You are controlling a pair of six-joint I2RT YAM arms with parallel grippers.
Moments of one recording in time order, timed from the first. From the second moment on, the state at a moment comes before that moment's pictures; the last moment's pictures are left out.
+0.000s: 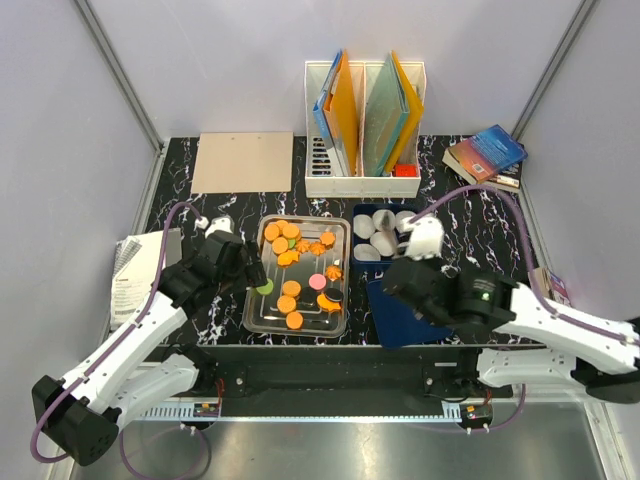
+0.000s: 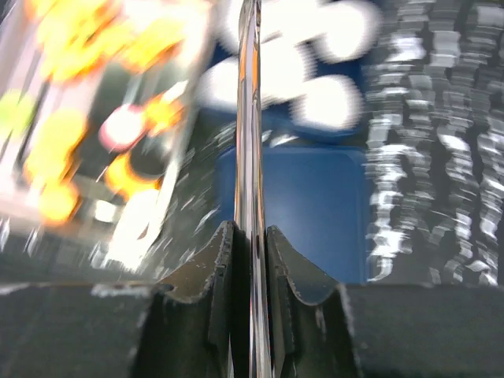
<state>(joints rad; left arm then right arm) -0.55 0.88 0.78 -0.81 -0.26 -0.67 1.28 1.04 1.19 -1.11 0.80 0.78</state>
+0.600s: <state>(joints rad) -0.56 0.83 0.77 -0.72 -0.11 -0.69 0.17 1.32 1.11 -0.76 0.55 0.53</state>
